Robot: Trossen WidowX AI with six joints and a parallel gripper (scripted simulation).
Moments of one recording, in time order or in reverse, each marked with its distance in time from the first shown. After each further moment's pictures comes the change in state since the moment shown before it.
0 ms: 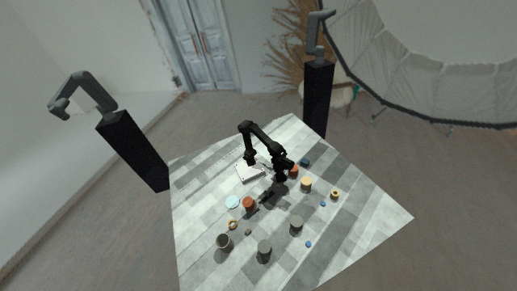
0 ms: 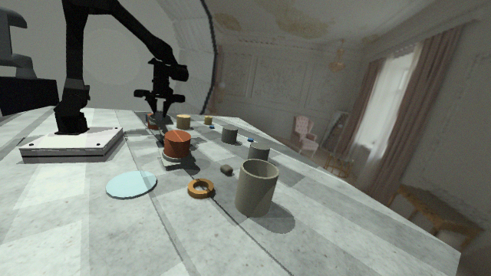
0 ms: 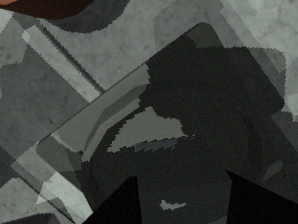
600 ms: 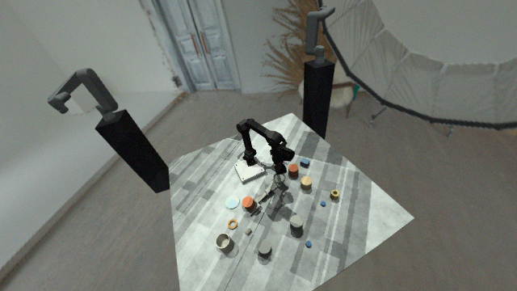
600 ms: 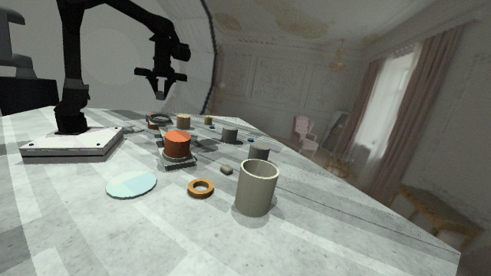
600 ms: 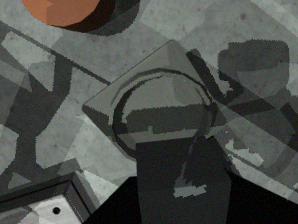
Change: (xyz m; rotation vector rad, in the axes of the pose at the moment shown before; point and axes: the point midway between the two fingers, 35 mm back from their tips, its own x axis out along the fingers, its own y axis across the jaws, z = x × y) arm -0.082 -0.001 0.001 -0.005 -0.004 -0.005
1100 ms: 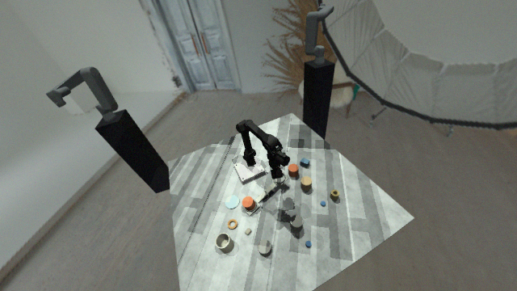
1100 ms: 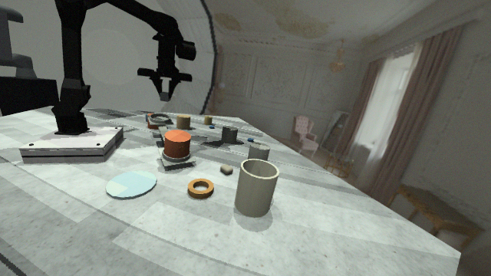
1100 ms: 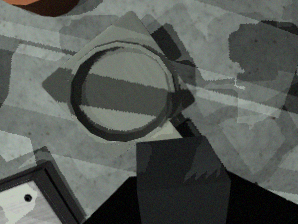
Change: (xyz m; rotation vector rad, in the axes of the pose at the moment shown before) arm -0.001 -0.026 -0.026 0.019 -0.015 -0.017
